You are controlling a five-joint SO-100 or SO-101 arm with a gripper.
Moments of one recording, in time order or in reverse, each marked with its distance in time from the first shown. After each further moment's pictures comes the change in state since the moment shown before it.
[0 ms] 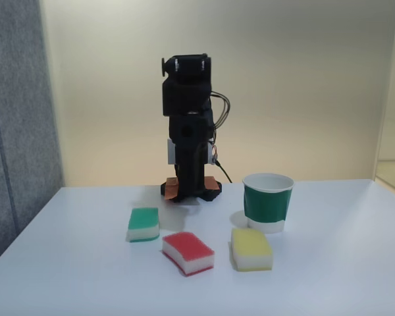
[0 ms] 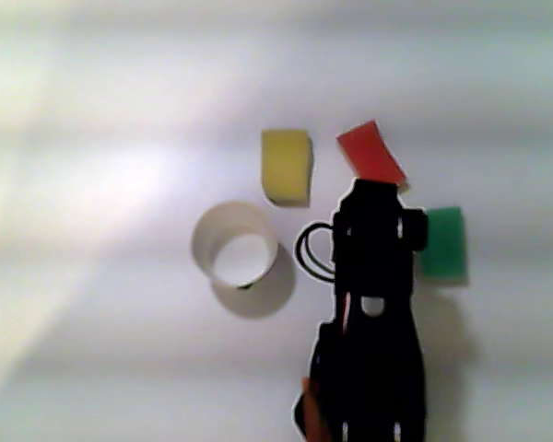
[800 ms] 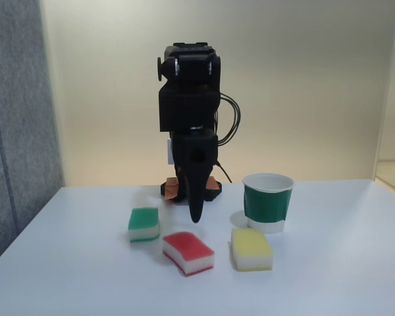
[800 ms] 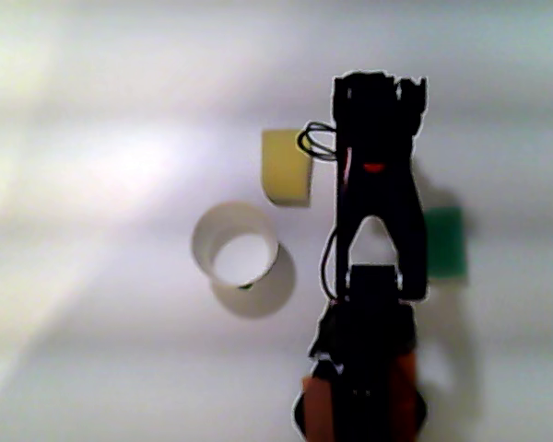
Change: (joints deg) arm -1.0 -45.3 -39.1 1.7 -15.0
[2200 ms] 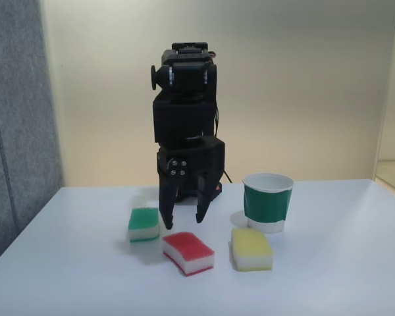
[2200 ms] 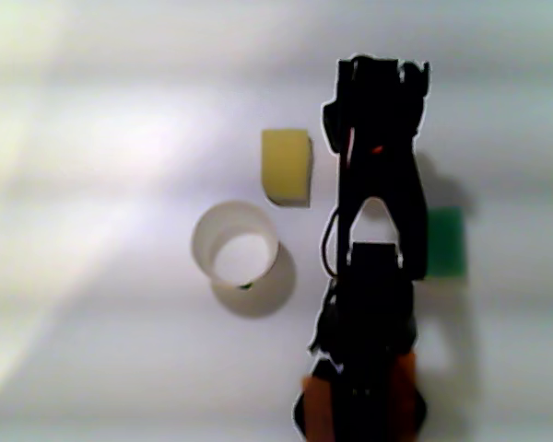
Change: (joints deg) arm 1.0 -6.8 -5.9 5.8 -101.9
